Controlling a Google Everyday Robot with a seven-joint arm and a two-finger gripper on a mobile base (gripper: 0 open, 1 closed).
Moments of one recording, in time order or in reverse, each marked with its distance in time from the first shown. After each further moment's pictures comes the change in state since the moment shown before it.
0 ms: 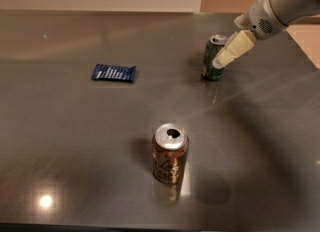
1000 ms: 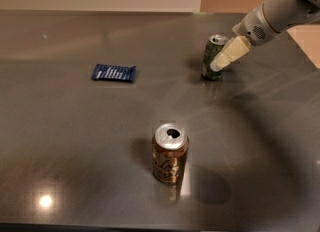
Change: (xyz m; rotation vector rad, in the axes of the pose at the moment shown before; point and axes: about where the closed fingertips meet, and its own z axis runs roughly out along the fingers) arm 0.016 -0.019 0.031 -0.018 0.005 0.055
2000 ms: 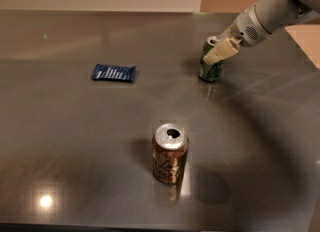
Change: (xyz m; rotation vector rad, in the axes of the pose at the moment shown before) arm -0.013 0.016 0.013 -0.079 -0.027 -0.016
